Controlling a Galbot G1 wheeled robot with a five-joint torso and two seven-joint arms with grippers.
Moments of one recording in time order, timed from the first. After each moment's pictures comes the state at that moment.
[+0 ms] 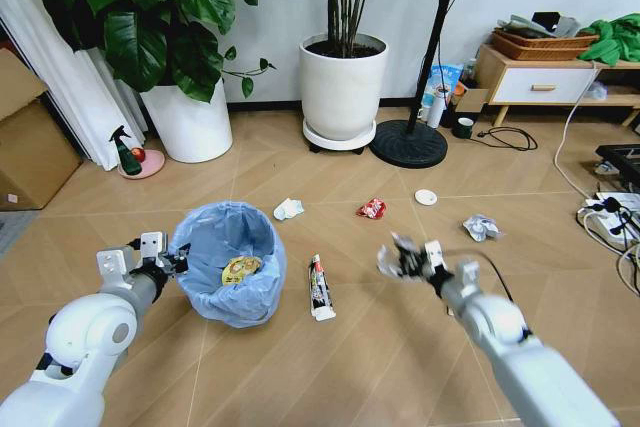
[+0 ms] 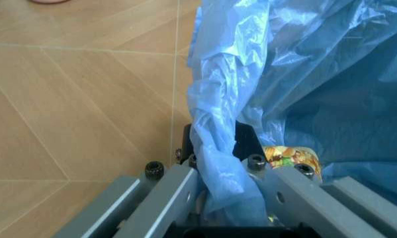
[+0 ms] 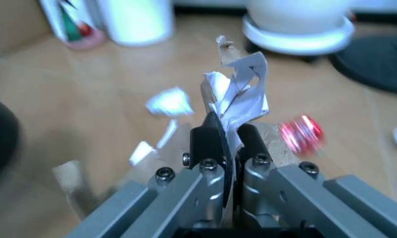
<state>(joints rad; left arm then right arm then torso) 1.28 -1.01 -0.62 -2.06 -0.80 0.72 -0.27 -0.96 1.01 0.21 1.62 0.57 -0.23 -0.18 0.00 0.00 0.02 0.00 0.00</state>
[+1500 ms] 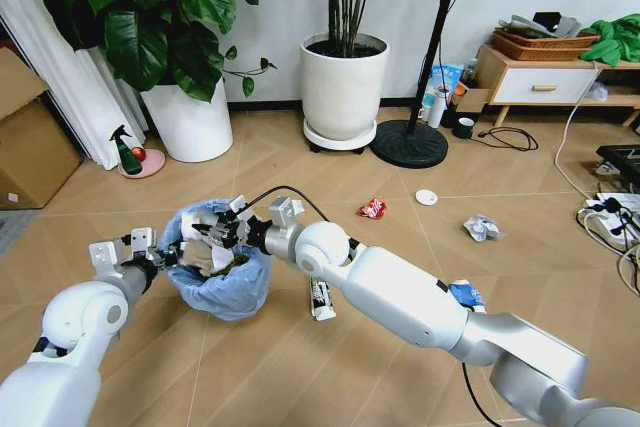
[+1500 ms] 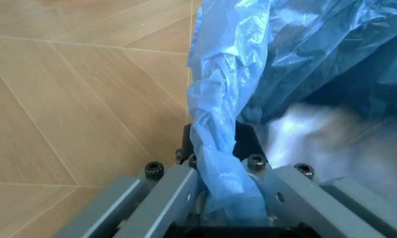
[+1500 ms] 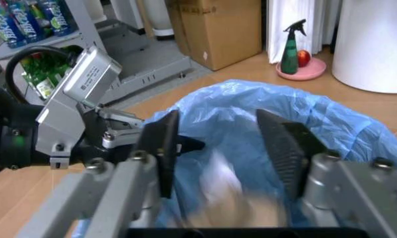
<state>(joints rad) 1.20 -1.00 -0.63 -1.92 -0.80 0.71 -0.20 -0.37 1.34 -0.52 1.50 0.82 -0.31 -0.12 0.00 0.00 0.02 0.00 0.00</state>
